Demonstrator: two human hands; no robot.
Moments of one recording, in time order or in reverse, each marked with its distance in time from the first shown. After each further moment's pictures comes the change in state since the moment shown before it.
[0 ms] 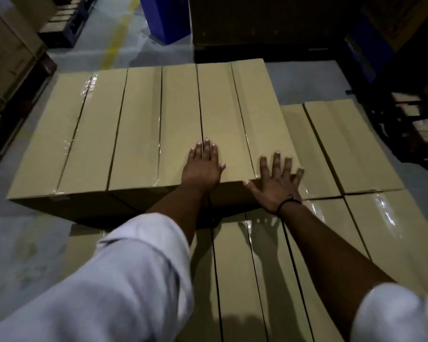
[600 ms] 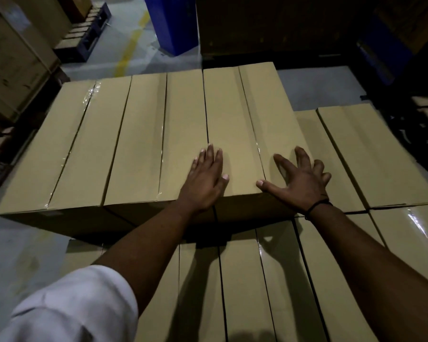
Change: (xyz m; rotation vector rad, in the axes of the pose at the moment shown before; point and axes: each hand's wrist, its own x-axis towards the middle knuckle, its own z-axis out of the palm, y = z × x) left_hand 0.009 -0.024 0.024 -0.367 0.155 0.191; right_hand 0.048 0.029 -0.004 0.222 0.251 0.010
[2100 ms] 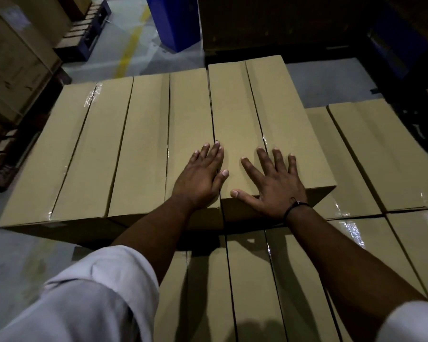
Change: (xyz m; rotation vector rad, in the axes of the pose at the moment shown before) left_hand 0.026 -0.040 -0.012 0.205 0.046 0.071; right_hand 0.019 -0.067 0.029 -0.348 -0.037 -0.331
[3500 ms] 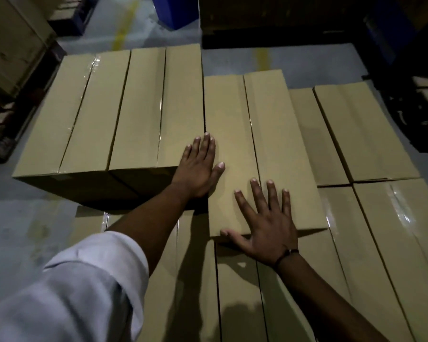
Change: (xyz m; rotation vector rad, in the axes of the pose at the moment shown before) left_hand -0.068 0.063 0.007 0.041 -0.134 -0.119; right_hand -0.191 -0.027 0.023 0.090 0.035 -0.033
